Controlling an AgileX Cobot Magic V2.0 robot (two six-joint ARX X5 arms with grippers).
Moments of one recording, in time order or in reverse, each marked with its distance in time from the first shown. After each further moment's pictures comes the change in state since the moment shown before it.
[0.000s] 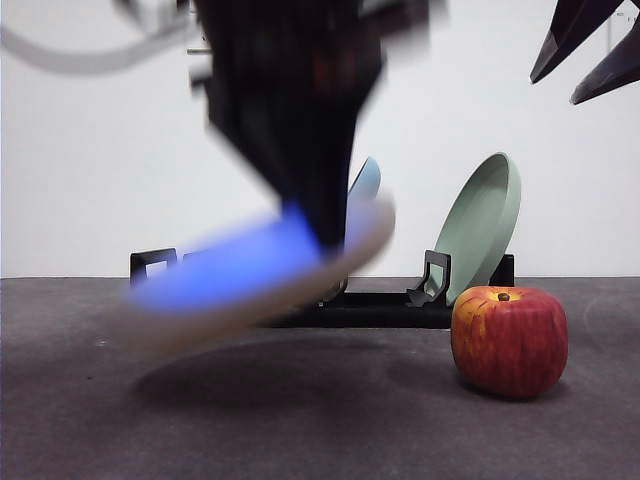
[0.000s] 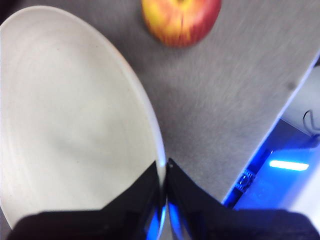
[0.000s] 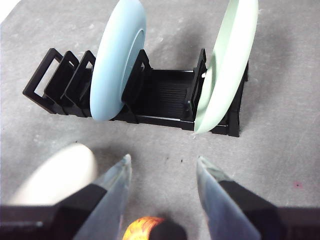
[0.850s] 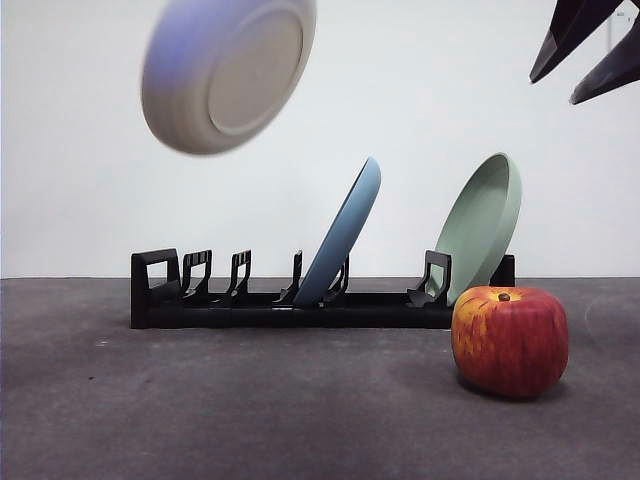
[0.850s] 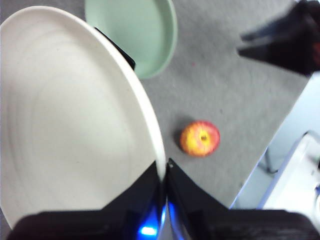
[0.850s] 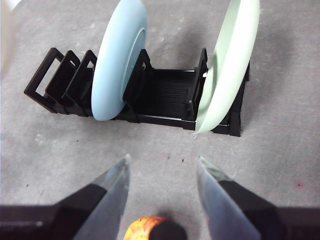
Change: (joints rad) left arm 0.481 -0.032 0.708 -0.434 0.491 0.140; right arm 0.000 0.000 0.000 -0.001 -0.002 0.000
